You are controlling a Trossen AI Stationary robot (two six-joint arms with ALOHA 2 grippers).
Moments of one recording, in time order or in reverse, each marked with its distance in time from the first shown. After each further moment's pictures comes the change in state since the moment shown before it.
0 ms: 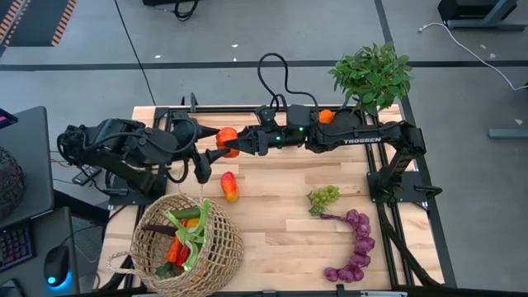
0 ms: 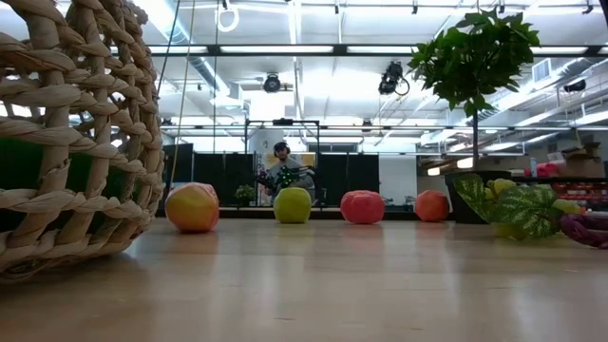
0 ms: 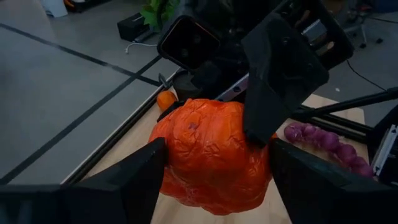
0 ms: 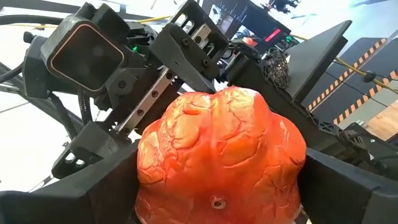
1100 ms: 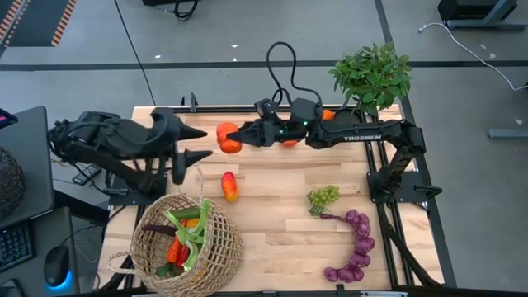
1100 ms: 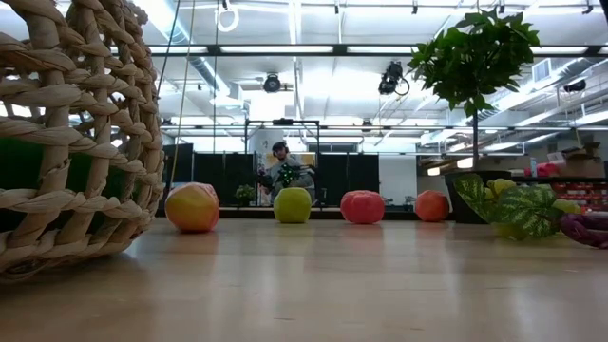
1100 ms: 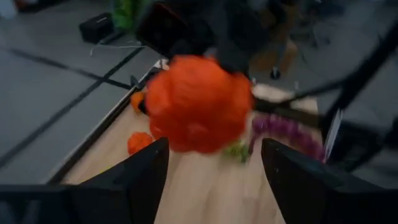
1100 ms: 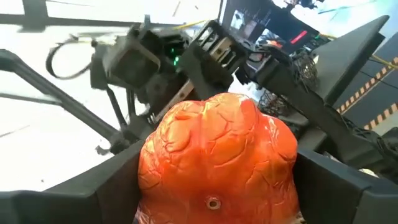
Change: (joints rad) left arm -0.056 -0.114 -0.001 -0.033 0.105 0.046; right arm -0.045 -0.002 0.005 0.086 -0.059 0.094
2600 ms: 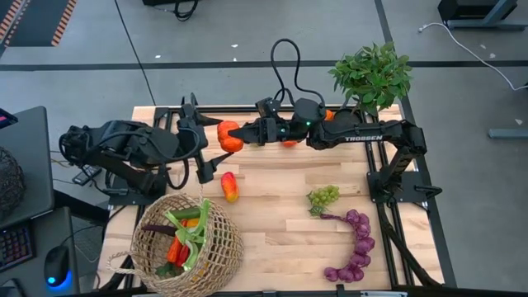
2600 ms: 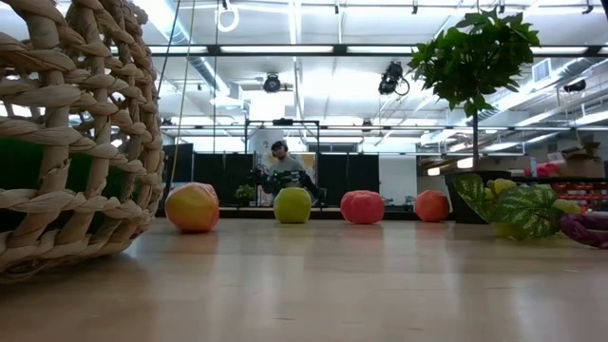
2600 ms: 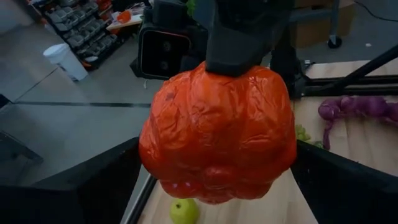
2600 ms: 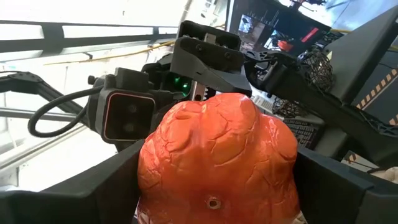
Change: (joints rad) left arm 0.053 0.123 0.001 0.121 -0.156 0.370; right arm 0.021 0.000 -0.001 0.033 0.006 0.087
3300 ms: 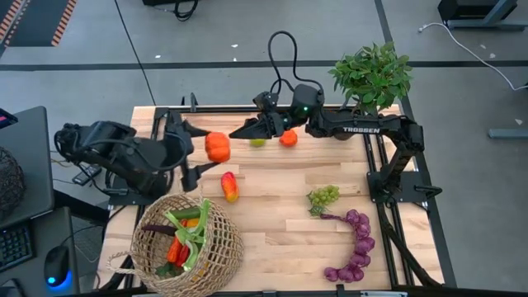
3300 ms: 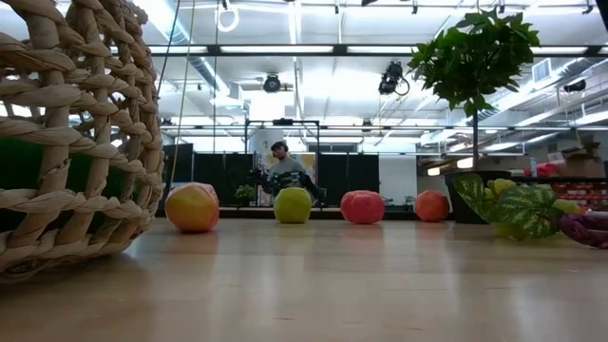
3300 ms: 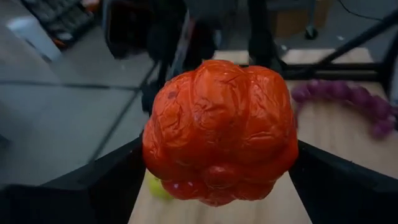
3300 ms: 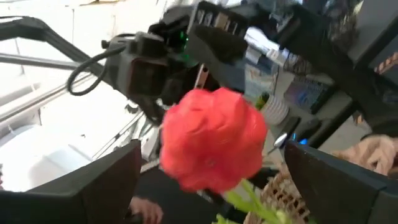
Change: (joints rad) left arm -0.113 -0.055 0.000 -0.179 0.013 -0.184; right arm -0.129 0.003 -0.003 -0.016 -0.374 -0.003
